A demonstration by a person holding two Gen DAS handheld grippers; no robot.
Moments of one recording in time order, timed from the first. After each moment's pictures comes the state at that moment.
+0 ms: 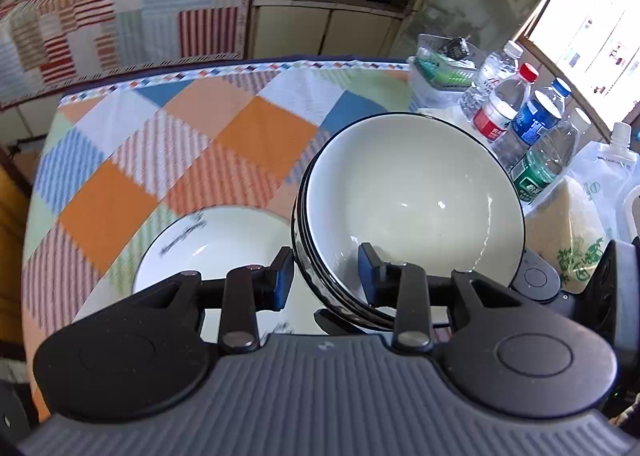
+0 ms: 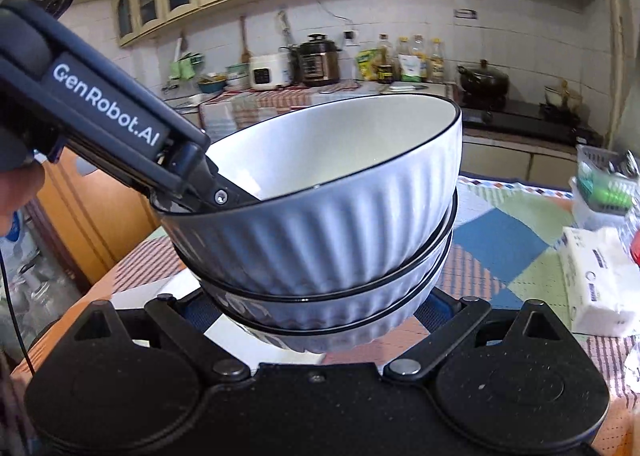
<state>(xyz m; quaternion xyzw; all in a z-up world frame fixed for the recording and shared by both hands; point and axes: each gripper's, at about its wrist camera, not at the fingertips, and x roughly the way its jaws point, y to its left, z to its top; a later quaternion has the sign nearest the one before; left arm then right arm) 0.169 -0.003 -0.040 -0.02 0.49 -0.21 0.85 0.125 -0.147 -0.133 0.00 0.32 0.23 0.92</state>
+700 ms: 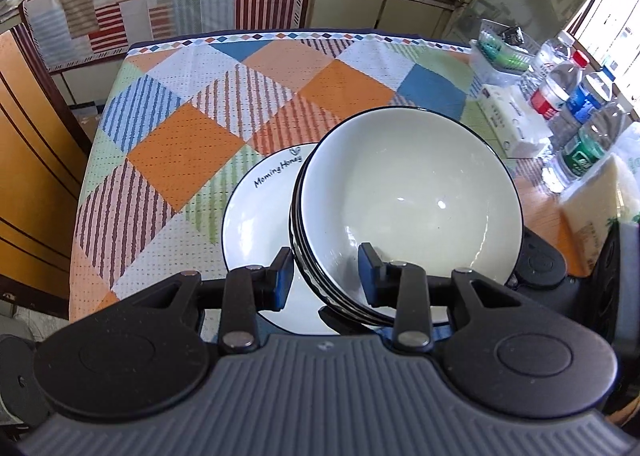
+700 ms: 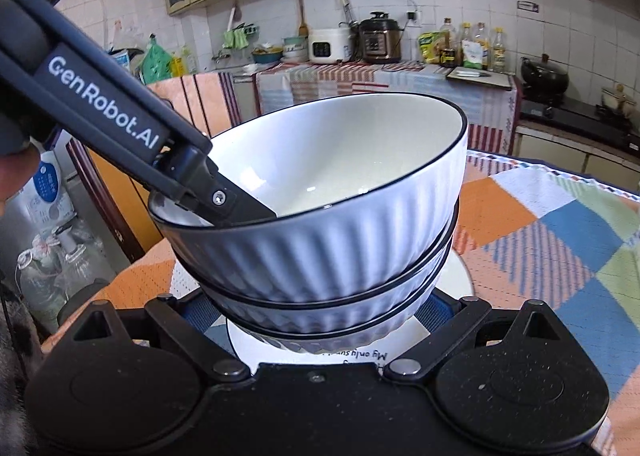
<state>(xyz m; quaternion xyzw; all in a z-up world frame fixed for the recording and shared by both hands) 0.142 0.073 -0.077 -0.01 0.50 -0.16 0.85 0.113 -0.076 -0.151 -0.02 0.34 0.30 0.89</state>
